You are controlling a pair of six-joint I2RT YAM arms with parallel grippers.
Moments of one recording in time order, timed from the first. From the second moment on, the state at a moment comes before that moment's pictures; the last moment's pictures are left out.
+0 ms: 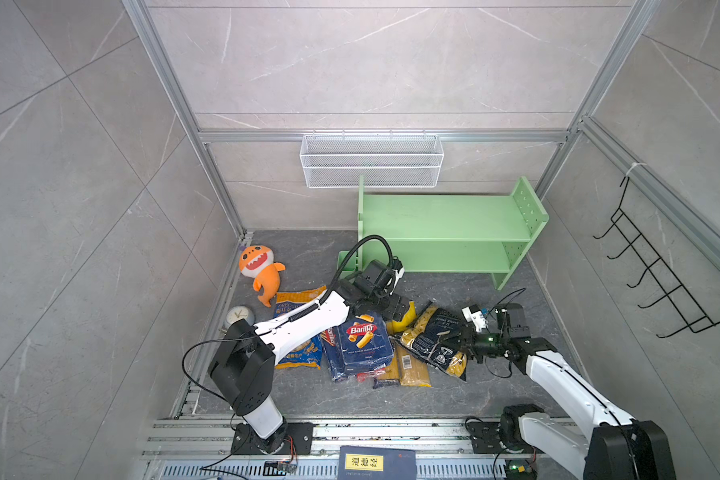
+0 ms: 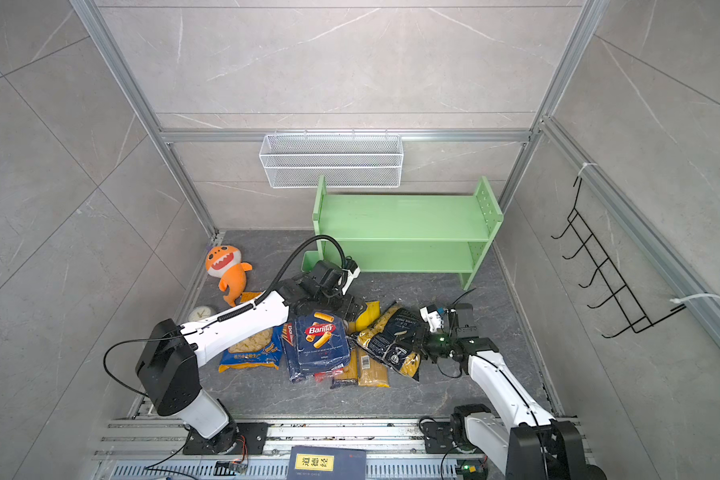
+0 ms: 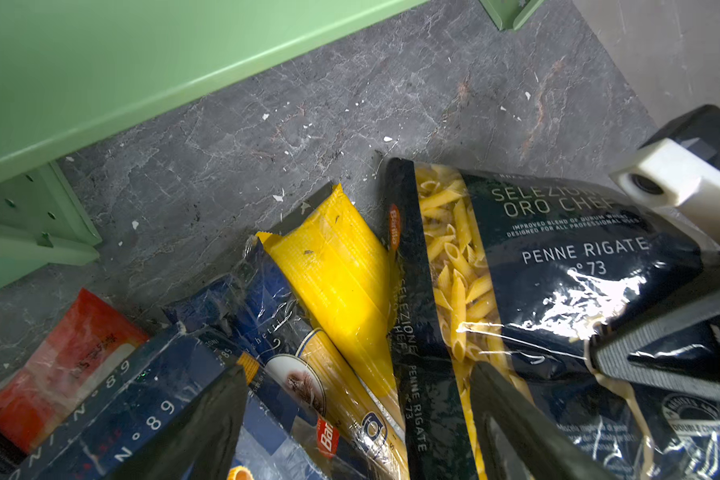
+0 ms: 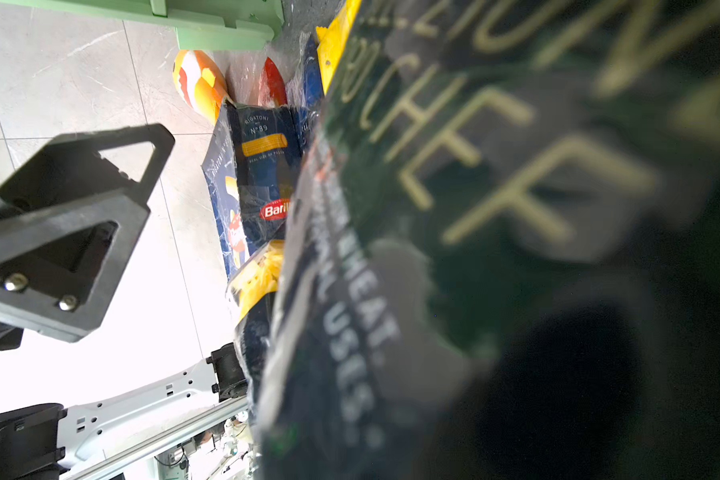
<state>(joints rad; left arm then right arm) -0.81 1.65 1.30 -0.49 0.10 -0.24 0.08 1.01 0.49 -0.43 -0.89 0.67</state>
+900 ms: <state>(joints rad) -0.75 1.64 1.30 -0.49 0.06 -0.22 0.08 0.87 0.95 -0.83 -0.91 0.66</state>
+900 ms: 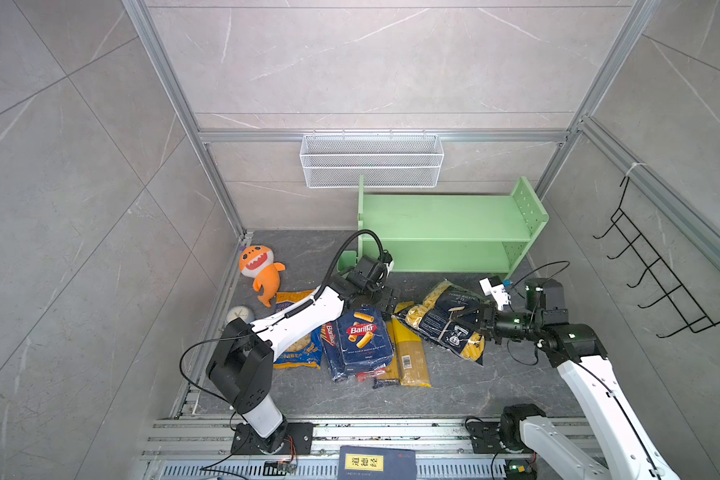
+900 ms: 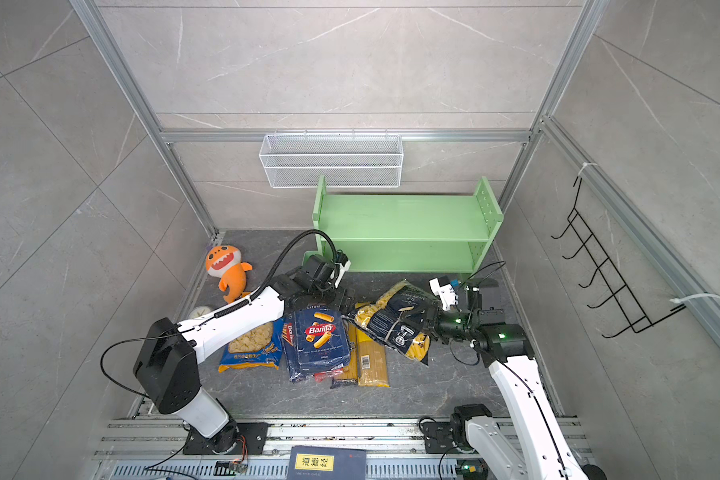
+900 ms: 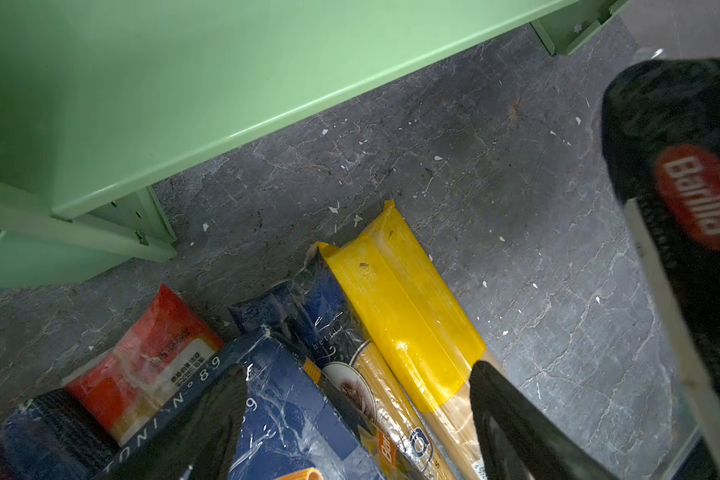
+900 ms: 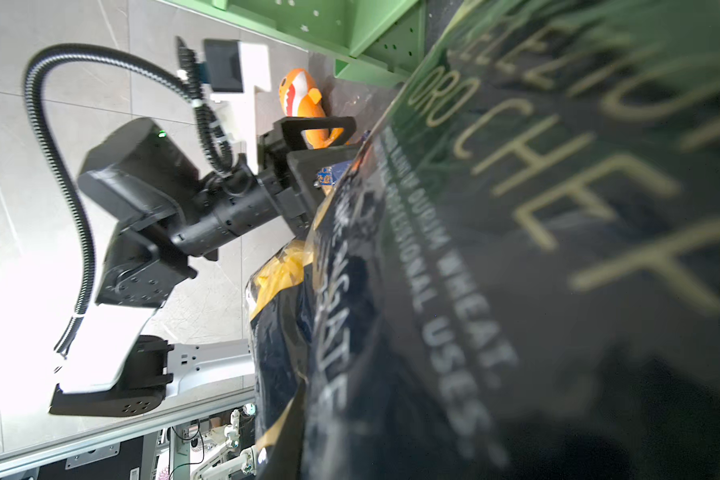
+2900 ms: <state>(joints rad) -0.71 1.36 1.42 -0.65 0.08 -0.11 0.08 1.51 1.69 -0.72 -0.53 0.48</state>
